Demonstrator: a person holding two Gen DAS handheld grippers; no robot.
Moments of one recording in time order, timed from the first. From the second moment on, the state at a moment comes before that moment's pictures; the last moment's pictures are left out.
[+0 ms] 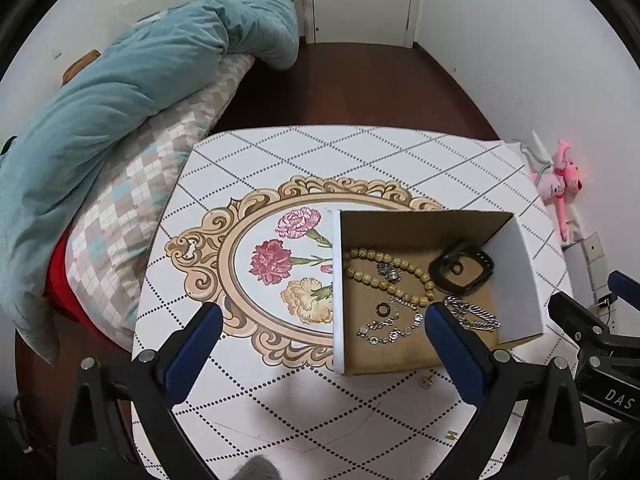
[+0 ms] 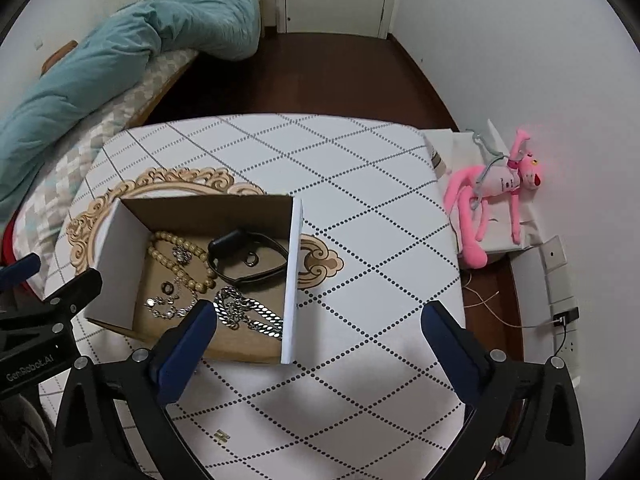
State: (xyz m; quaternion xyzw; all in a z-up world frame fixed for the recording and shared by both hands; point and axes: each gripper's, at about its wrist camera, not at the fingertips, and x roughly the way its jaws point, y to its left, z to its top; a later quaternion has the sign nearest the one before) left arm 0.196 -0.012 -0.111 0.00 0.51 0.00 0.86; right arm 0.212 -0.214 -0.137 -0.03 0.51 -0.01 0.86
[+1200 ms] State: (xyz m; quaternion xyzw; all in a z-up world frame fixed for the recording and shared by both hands) left arm 0.102 0.034 -0.215 0.03 0.60 0.04 0.80; right arm 0.103 -0.152 -0.245 -0.03 0.55 0.06 0.83
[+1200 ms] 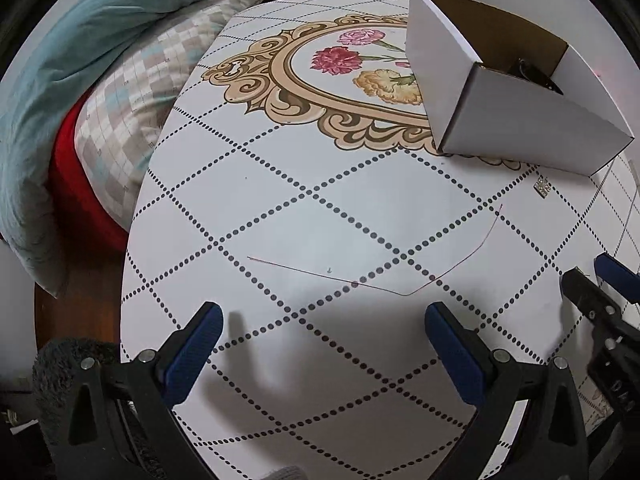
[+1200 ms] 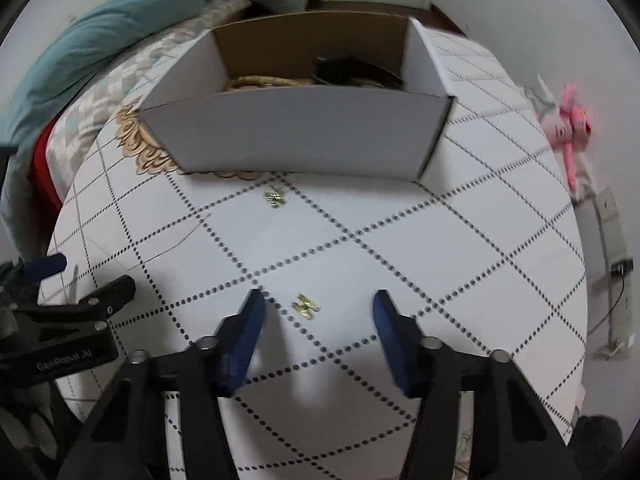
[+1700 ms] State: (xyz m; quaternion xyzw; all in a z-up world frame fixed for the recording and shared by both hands) left arm 0.122 -0.016 -0.201 0.02 0.58 -0.01 0.82; right arm 0.106 -0.201 -0.209 0.06 0.52 0.04 0.85
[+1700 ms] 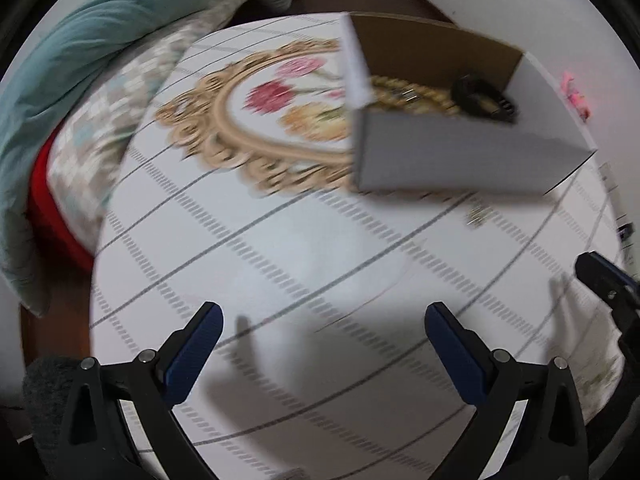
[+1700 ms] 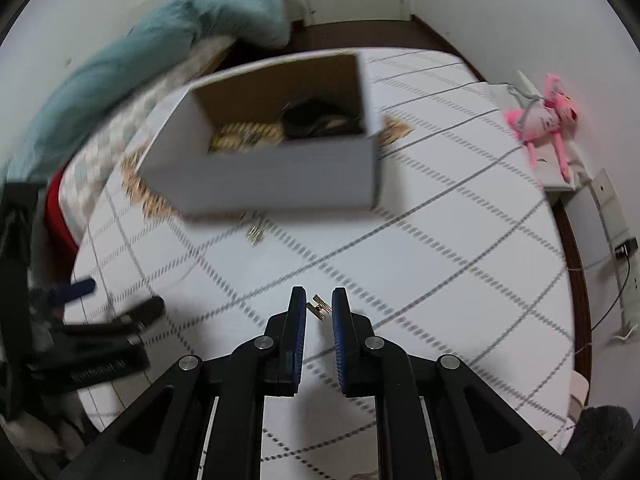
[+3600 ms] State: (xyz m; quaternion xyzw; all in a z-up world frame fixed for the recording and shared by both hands) left arm 0.235 -0.035 -0.105 -0.02 0.56 -0.07 0.83; right arm 0.246 -0.213 -0.152 0.08 0.56 0.09 0.82
